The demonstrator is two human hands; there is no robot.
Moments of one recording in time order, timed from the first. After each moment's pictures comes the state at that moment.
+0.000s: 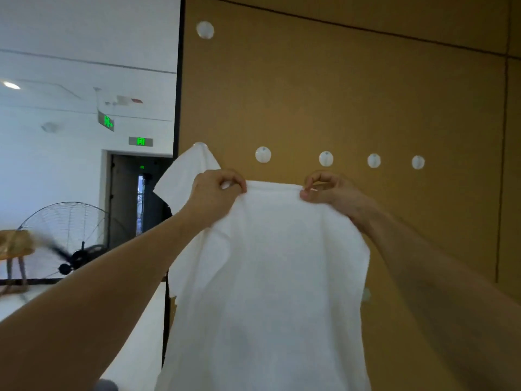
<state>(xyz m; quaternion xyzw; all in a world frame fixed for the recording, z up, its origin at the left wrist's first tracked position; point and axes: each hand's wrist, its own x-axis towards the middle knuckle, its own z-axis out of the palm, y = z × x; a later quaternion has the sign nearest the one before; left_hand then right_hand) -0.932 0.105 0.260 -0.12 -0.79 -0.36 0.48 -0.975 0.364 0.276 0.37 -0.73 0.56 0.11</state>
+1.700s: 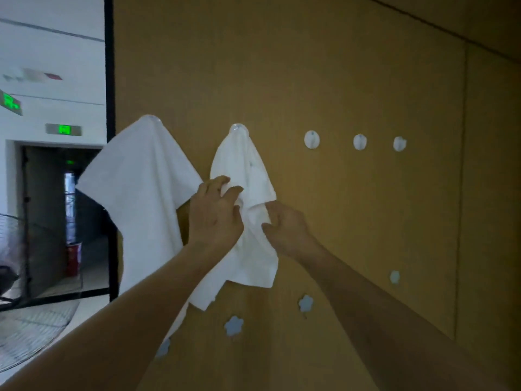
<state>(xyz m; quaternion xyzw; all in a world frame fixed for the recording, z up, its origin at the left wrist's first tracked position) -1.107 0.089 0.204 -0.10 -0.81 -0.11 0.57 -1.116 0.254 0.195 0.20 -0.87 0.35 0.29</state>
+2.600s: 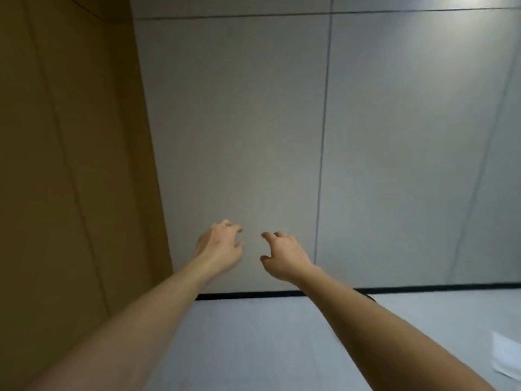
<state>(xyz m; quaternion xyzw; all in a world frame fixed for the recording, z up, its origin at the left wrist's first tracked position) -0.601 0.631 0.018 -0.61 -0.76 -0.21 0.09 -0.445 0.698 -0.009 -0.43 -0.88 0.09 0.20</state>
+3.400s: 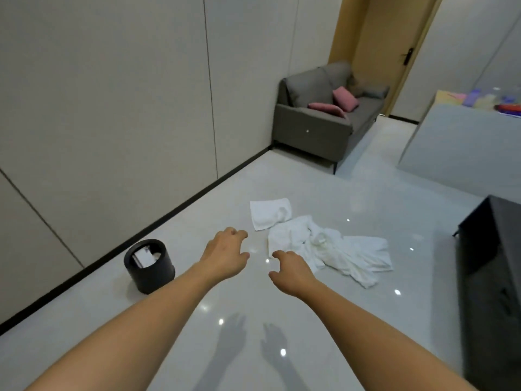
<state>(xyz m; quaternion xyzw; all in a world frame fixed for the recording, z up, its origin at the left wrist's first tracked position) -0.019 1.007 -0.206 -0.89 -0.41 -0.02 -0.19 0.122 0.891 -0.232 -0.84 -0.47 0.25 0.12</state>
